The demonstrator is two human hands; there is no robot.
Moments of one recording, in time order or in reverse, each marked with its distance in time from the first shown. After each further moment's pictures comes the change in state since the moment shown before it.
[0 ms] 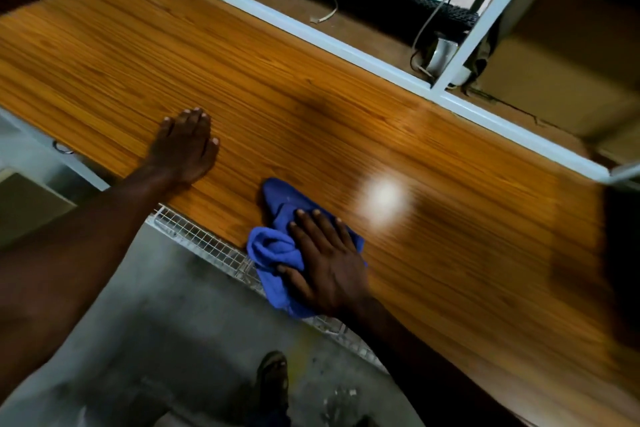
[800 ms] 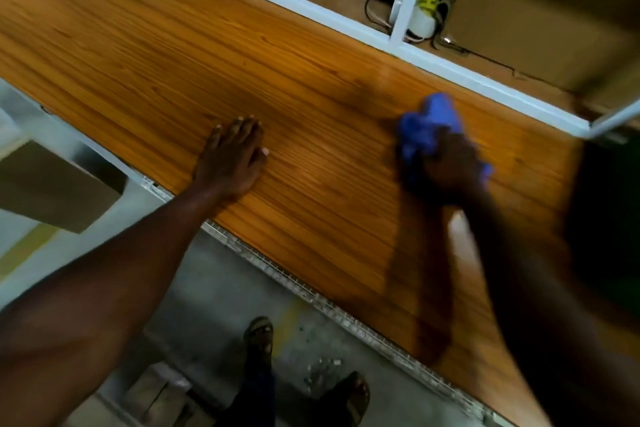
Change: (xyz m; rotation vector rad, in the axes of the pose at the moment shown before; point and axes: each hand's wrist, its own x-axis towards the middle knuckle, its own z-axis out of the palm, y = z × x) left_hand -0.081 0.224 0.046 -0.007 0.003 0.072; right_hand -0.037 0.327 -0.087 0.243 0.022 0.566
